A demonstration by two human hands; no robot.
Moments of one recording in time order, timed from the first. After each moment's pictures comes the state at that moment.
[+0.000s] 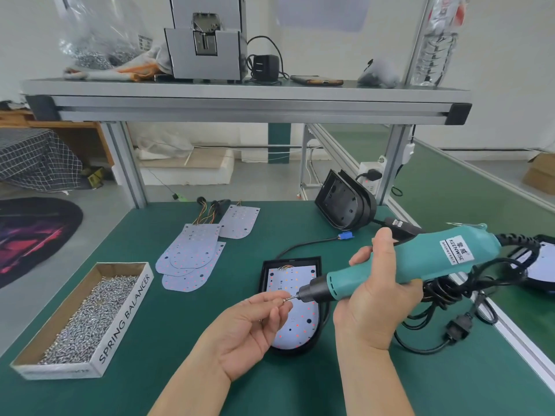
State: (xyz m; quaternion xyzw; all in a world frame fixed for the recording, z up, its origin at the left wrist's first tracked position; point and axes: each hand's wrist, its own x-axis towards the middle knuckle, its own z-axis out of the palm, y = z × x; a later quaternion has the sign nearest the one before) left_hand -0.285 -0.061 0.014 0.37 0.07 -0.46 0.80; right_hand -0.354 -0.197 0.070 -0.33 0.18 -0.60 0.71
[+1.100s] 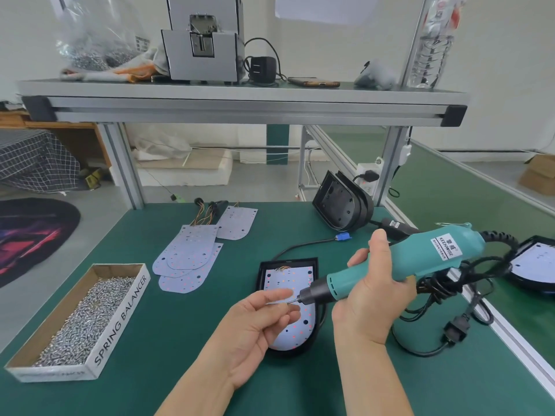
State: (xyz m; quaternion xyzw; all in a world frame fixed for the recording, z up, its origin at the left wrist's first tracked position) left_hand -0.298 -0.068 0.011 0.46 -0.02 -0.38 0.80; right_hand -0.351 -0.206 0.070 -0.34 0.22 -0.60 0.69
